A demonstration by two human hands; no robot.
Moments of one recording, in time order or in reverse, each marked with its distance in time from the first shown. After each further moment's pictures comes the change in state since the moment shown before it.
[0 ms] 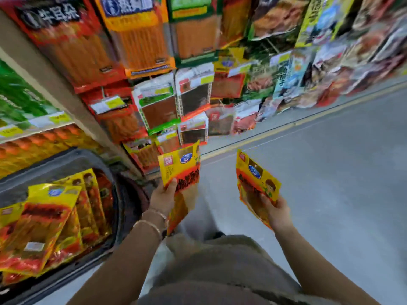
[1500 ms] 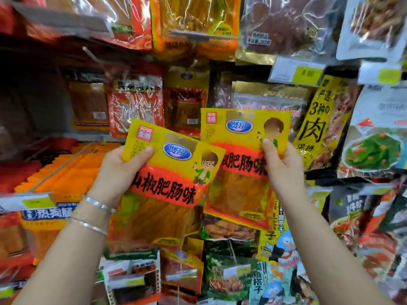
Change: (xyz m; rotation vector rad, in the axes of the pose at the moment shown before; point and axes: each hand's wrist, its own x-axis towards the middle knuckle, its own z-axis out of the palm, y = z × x) left_hand 0.101 0.538 0.088 -0.386 0.453 0.980; right_hand 0.378 -0.529 -0.156 0.267 0.005 -1.107
